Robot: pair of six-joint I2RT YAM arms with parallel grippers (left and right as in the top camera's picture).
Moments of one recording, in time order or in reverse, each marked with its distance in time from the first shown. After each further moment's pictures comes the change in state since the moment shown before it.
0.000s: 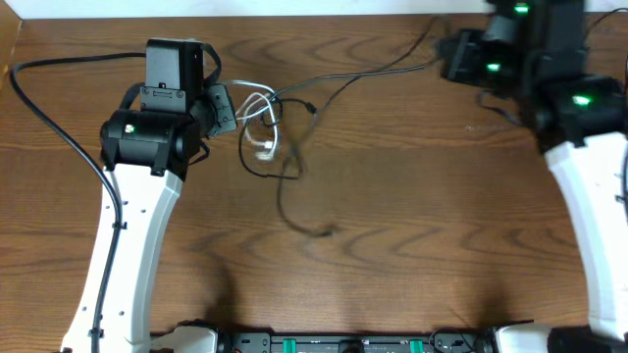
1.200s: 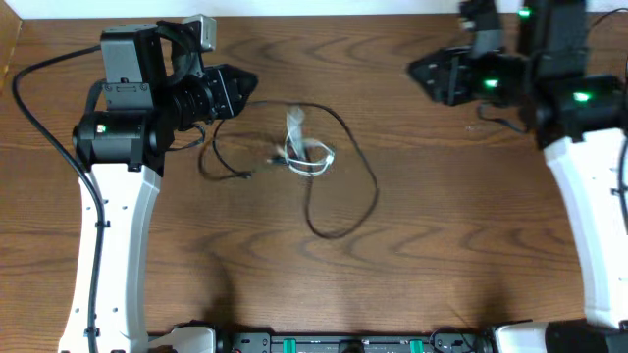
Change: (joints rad) left arm 0.126 0.000 0.000 0.196 0.732 0.052; right arm 0.058 0.048 0.000 -0.048 -0.300 -0.285
